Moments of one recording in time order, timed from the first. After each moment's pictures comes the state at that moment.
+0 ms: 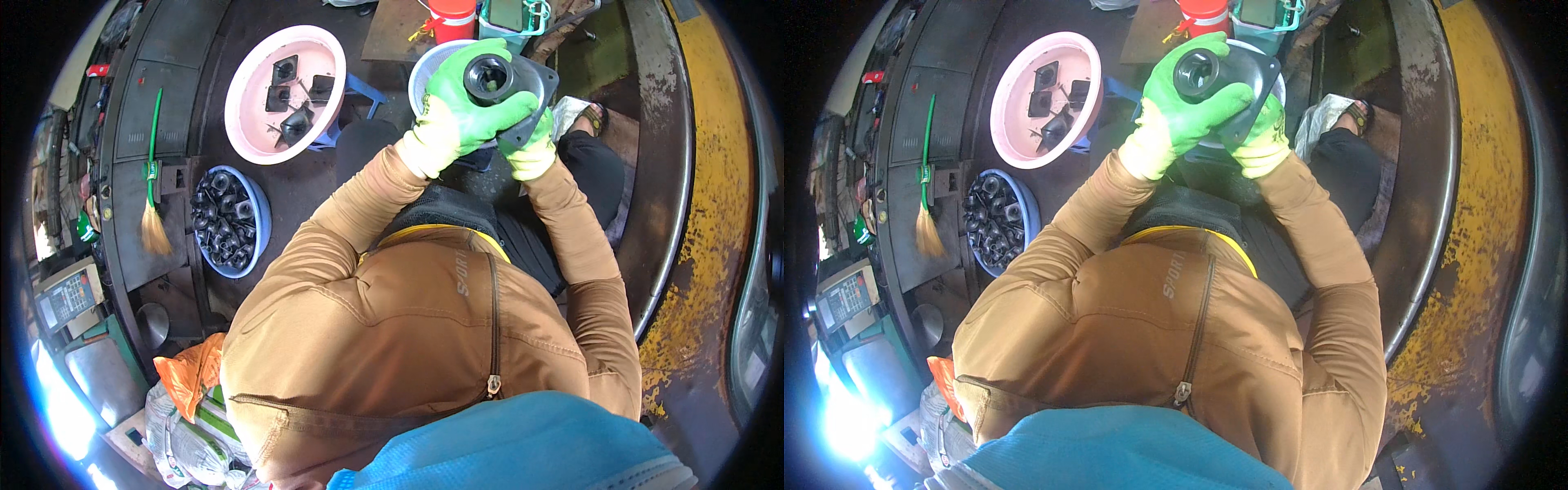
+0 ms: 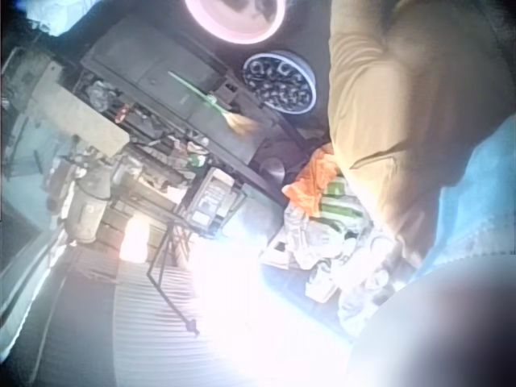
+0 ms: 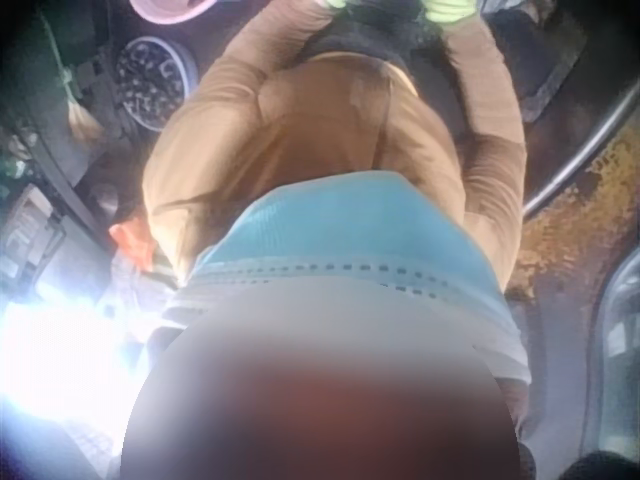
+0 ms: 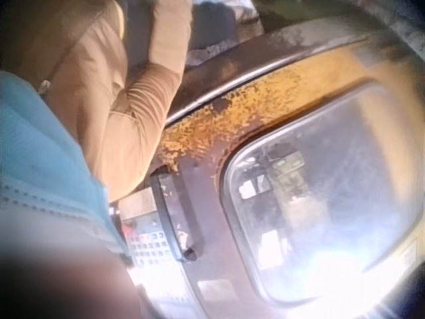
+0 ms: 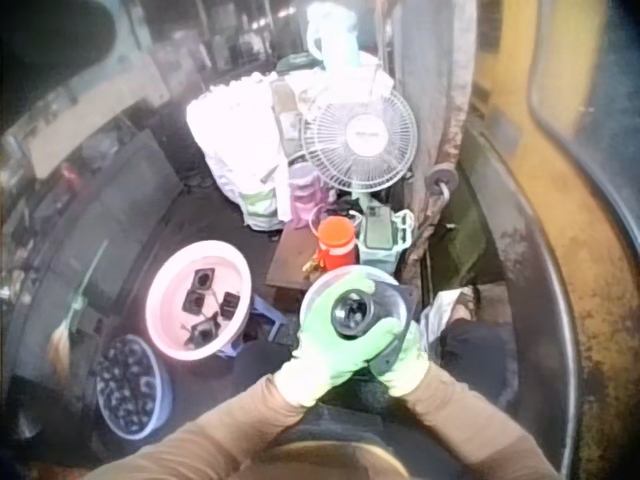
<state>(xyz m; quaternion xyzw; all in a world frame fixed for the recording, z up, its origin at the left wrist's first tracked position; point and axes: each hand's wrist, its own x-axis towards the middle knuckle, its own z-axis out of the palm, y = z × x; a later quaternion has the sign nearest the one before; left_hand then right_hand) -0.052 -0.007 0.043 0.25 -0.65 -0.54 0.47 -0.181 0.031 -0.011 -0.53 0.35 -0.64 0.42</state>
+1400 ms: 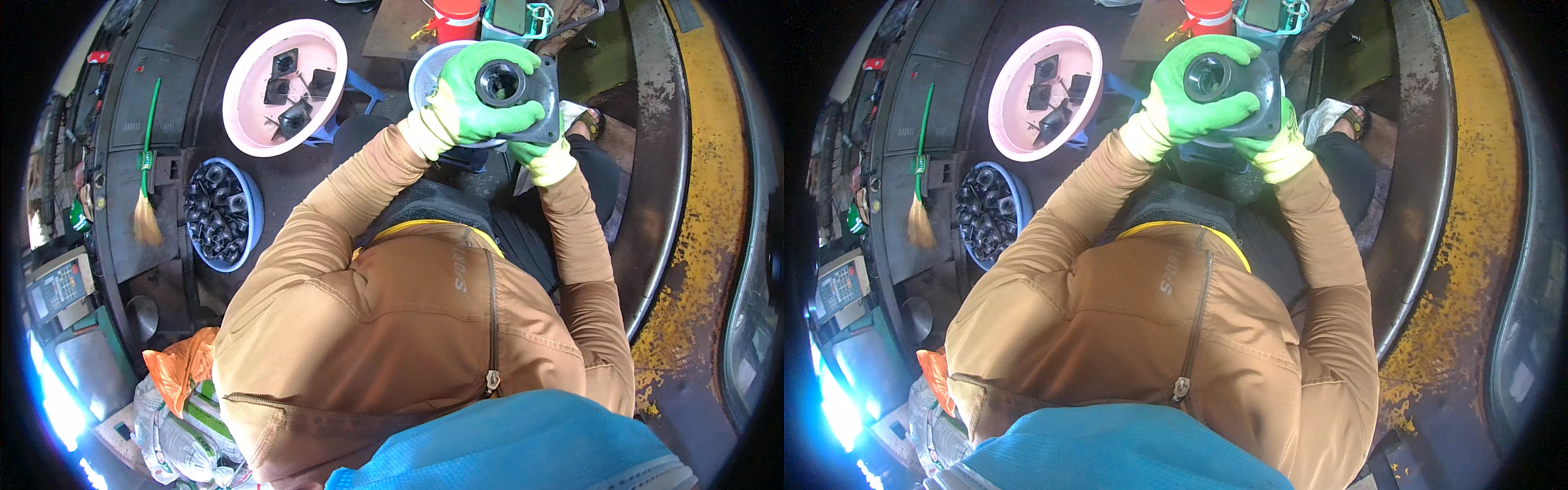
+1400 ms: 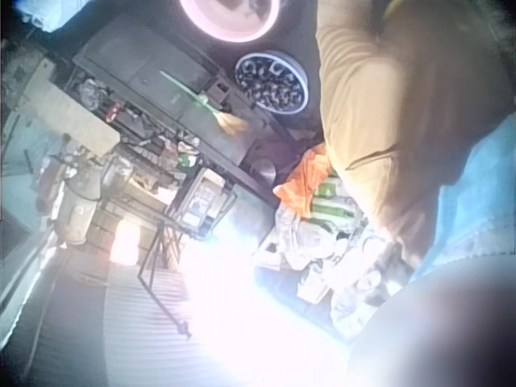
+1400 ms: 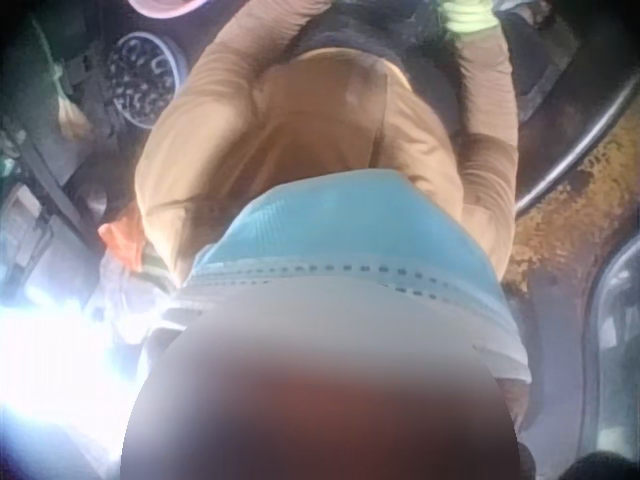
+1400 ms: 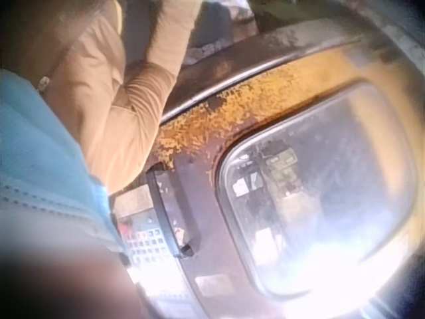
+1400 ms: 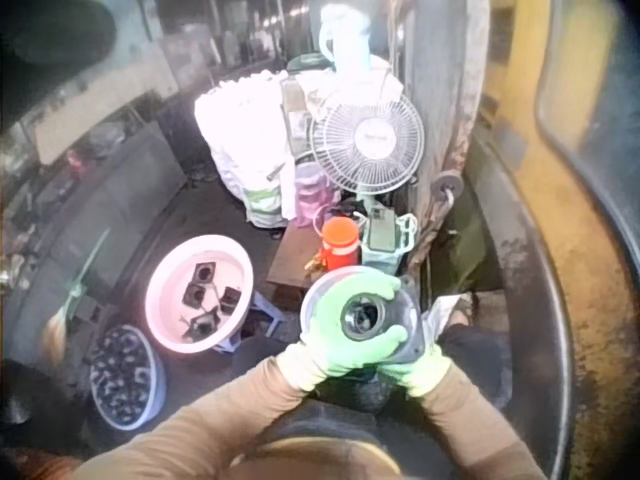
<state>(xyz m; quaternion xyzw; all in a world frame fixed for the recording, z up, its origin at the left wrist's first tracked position) -0.050 -0.021 0.057 0.14 -0.72 -0.50 0.45 -0.209 0.034 -0.010 -0.66 0.50 -0.49 0.27</state>
